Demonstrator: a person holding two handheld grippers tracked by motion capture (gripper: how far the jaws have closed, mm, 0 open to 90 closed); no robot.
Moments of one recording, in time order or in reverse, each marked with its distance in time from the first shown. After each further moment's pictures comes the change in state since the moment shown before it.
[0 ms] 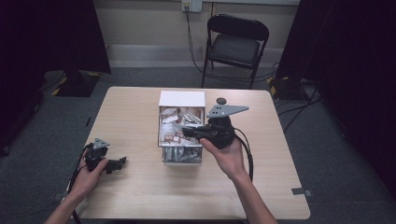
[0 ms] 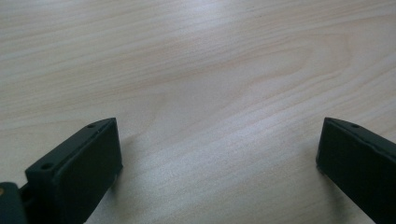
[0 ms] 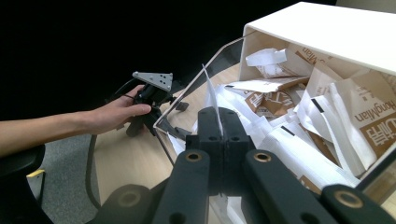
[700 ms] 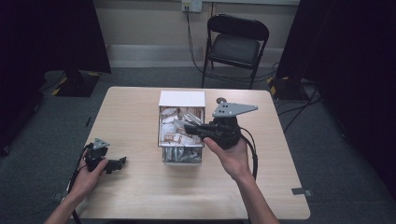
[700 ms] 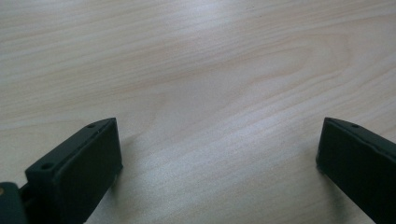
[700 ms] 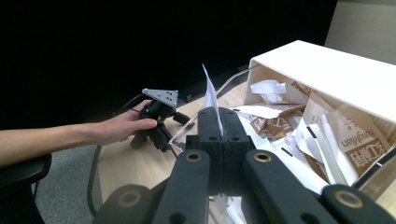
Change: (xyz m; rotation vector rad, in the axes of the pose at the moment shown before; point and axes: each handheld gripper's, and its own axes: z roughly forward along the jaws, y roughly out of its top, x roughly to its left) left arm 0.000 0.000 0.000 0.000 0.000 0.000; right arm 0.014 0.013 -0.021 -0.061 -0.009 -0.042
